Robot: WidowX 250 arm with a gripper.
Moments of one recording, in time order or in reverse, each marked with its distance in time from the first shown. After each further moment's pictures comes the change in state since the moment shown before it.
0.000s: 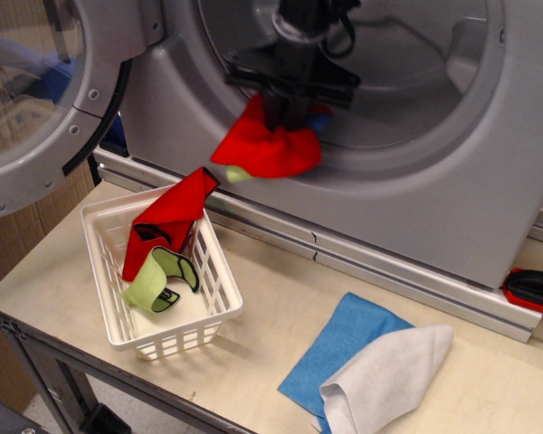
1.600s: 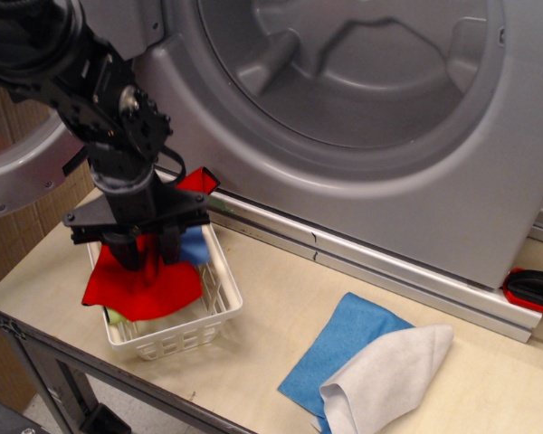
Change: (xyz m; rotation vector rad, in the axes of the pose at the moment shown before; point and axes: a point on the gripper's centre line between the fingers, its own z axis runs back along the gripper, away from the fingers) arm -0.115 0.087 -0.052 -0.115 0.097 0.338
